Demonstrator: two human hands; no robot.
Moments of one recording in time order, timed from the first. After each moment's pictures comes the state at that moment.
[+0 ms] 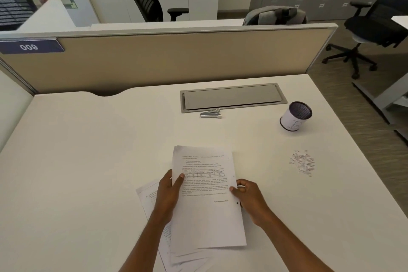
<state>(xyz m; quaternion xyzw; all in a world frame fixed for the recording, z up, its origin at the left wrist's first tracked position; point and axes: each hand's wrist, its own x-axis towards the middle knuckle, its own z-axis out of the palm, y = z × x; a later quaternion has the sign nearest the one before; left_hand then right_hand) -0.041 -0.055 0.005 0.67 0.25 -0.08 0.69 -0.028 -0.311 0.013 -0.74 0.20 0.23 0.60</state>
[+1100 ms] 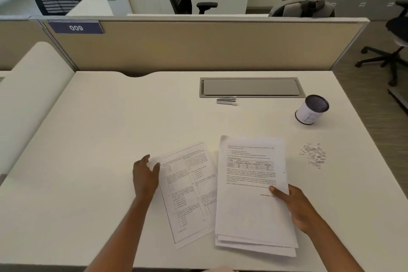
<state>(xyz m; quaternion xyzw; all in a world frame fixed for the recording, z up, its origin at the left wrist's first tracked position) -0.101 0.023 -0.021 0.85 0.36 0.05 0.38 -0.080 -0.424 0.015 -0.67 0.21 0.25 0.67</state>
